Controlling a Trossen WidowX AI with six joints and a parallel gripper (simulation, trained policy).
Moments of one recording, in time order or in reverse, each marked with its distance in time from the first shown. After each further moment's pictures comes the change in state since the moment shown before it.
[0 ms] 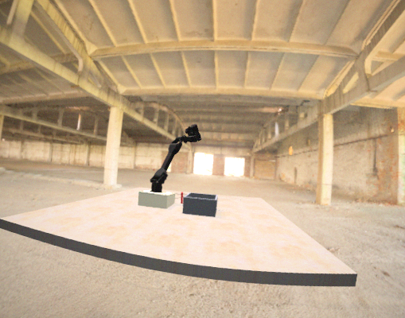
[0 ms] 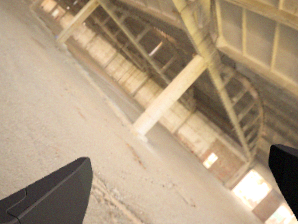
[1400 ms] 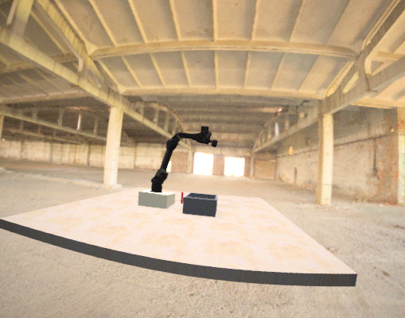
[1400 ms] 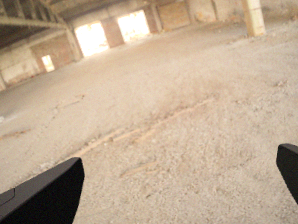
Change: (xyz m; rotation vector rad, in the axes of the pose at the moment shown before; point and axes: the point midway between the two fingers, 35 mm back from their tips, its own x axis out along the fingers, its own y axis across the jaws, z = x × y) arm -0.192 -0.043 -0.106 0.901 0.531 -0.883
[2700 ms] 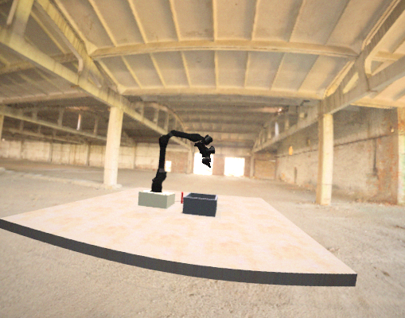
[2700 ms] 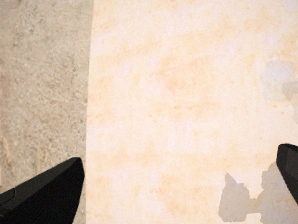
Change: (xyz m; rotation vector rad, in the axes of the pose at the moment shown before) arm -0.184 -0.105 -0.176 0.886 0.389 -0.948
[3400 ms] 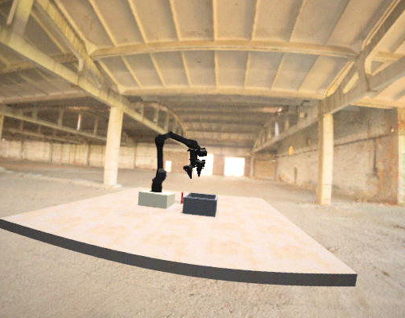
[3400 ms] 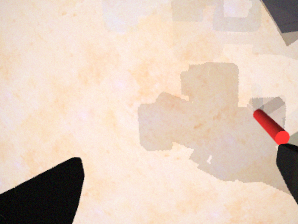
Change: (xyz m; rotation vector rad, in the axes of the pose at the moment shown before) arm -0.004 -0.123 -0.109 0.482 0.215 -0.502
